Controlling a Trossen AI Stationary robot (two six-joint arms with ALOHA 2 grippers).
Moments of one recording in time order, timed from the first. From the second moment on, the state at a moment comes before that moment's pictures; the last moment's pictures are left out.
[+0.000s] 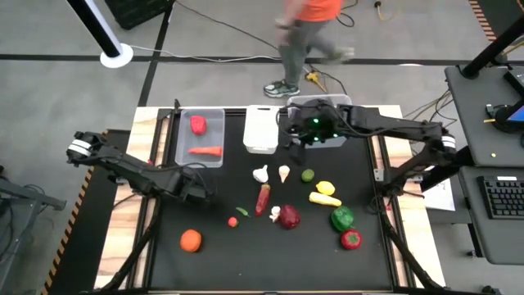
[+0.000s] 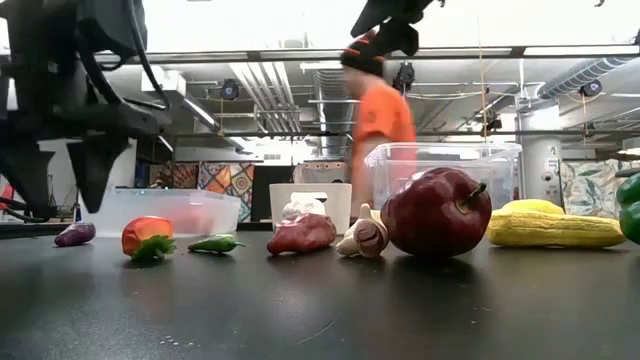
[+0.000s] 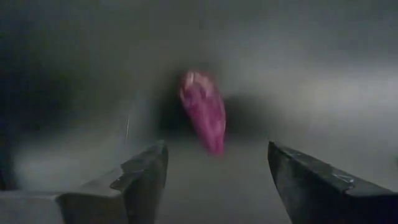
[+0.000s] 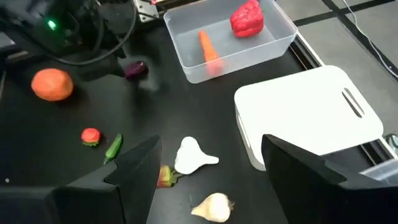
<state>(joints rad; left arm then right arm) -0.30 1.28 0.67 -0.91 -0.18 -1.79 -0.21 1.46 1.48 -0.69 -0.03 0.13</state>
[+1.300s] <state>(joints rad) -0.04 1.38 1.14 -0.74 -0.25 -1.04 -0.21 1.32 1.42 -0.79 -0.08 0.27</state>
